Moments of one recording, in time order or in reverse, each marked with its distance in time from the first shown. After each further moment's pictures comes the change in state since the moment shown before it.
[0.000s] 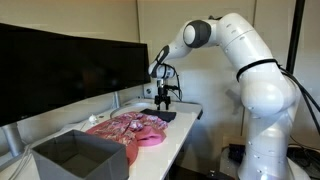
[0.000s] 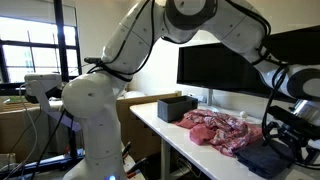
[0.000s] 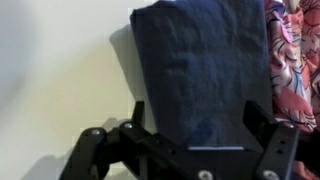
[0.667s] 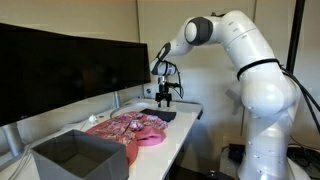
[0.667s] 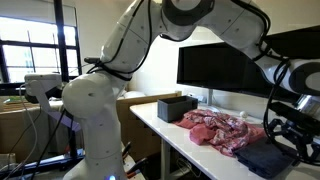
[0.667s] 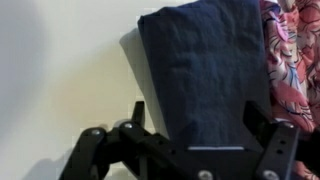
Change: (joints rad) arm 0.003 -0.038 -0.023 -0.017 0.000 0.008 0.020
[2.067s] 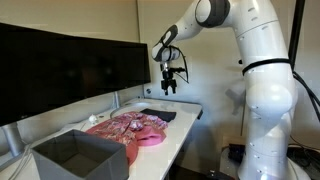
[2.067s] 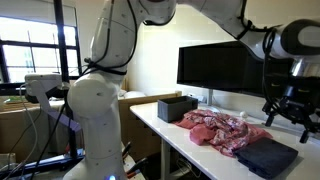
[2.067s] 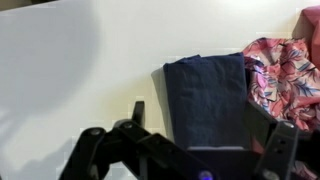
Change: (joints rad) arm 0.126 -0.248 -0.125 -0.129 -0.198 -0.083 -0.003
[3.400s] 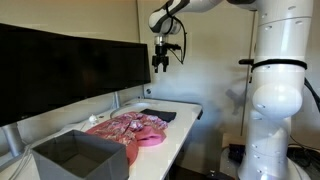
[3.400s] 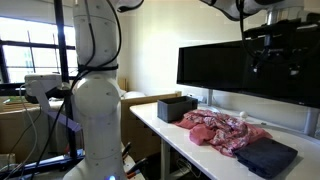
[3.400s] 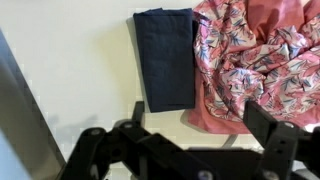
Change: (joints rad) arm 0.155 -0.319 -0.019 -0.034 -0.032 0.007 0.105
